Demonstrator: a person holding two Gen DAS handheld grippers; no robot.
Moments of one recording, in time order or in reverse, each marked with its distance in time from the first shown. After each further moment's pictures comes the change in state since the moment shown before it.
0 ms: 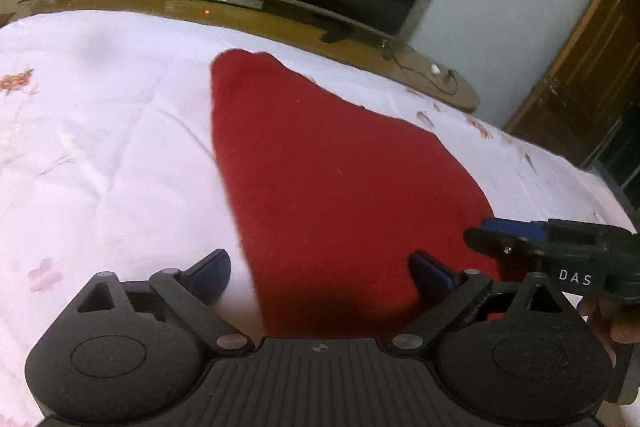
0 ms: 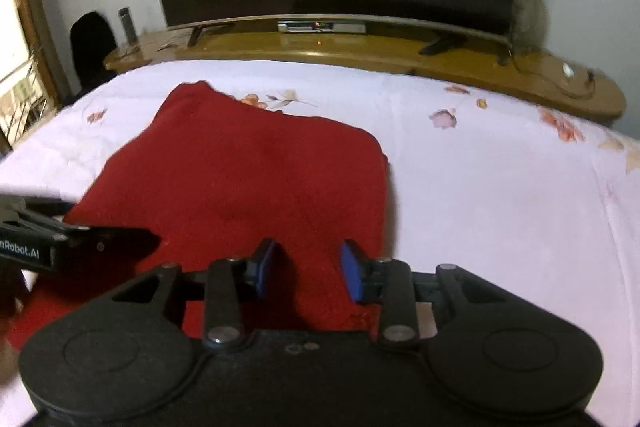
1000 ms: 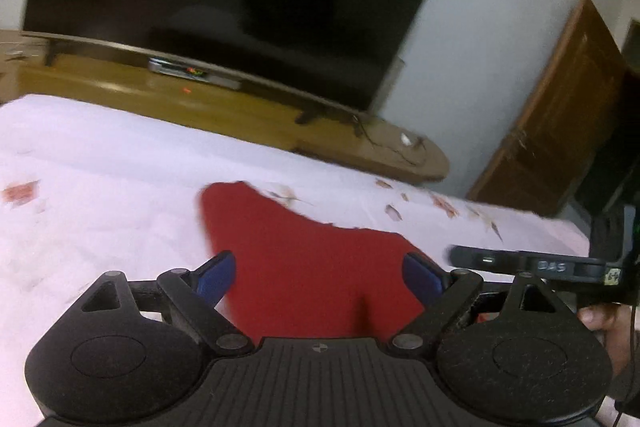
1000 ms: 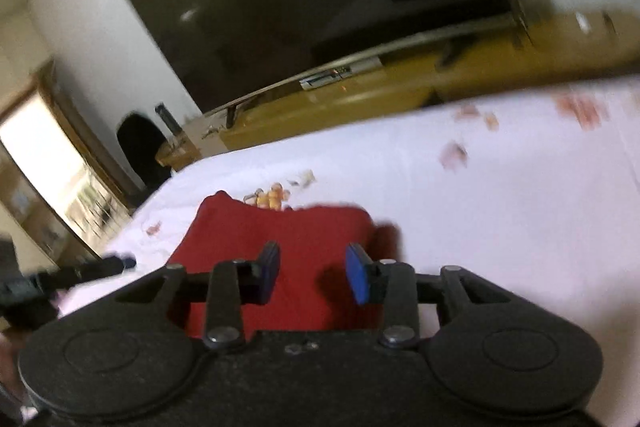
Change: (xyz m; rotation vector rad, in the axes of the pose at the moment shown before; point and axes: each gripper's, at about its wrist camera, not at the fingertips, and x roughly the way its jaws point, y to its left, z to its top) left arm -0.019 0.002 0.062 0.034 -0.165 -0.095; right arm -0.011 -0.061 0.047 0.227 -0.131 0.256
